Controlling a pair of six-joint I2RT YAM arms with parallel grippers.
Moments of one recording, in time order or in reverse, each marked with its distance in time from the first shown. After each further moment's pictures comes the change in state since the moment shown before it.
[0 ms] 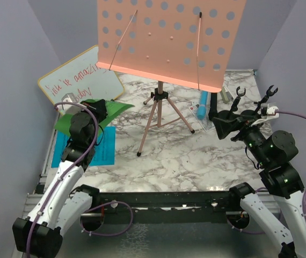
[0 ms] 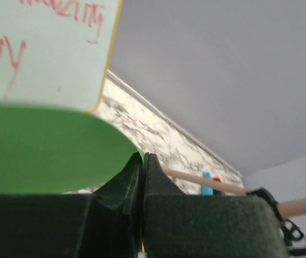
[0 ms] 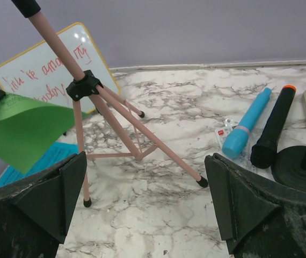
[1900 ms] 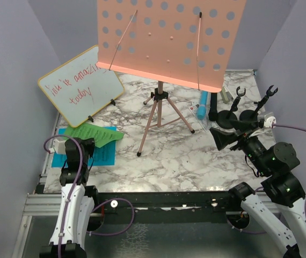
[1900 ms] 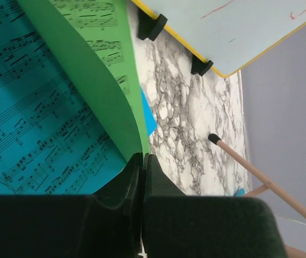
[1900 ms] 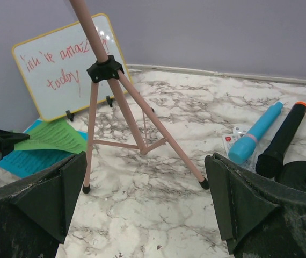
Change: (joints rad) left arm 0.410 -0.257 -0.336 -0.395 0.209 -0.387; right arm 0.119 -0.118 -0.079 0.017 0.013 -0.102
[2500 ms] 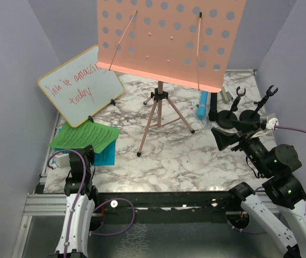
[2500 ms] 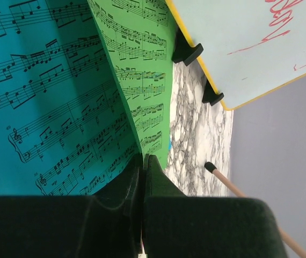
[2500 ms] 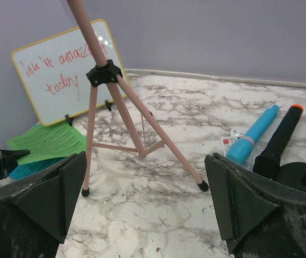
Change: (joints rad) left arm -0.002 -0.216 -0.231 0.029 -0.122 -0.202; right arm 0.014 -0.021 -0.001 0.000 0.028 -0.003
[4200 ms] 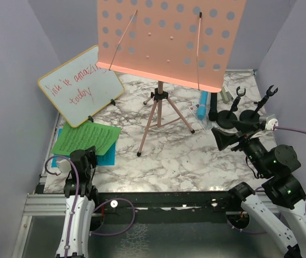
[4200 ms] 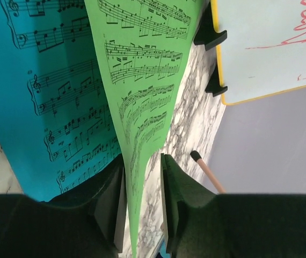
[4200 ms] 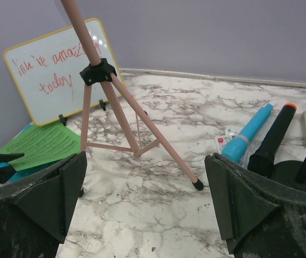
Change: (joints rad) left arm 0.000 -0.036 0.016 -0.161 0.069 -0.239; right arm 0.013 -0.006 -0.012 0.001 0.031 -0.014
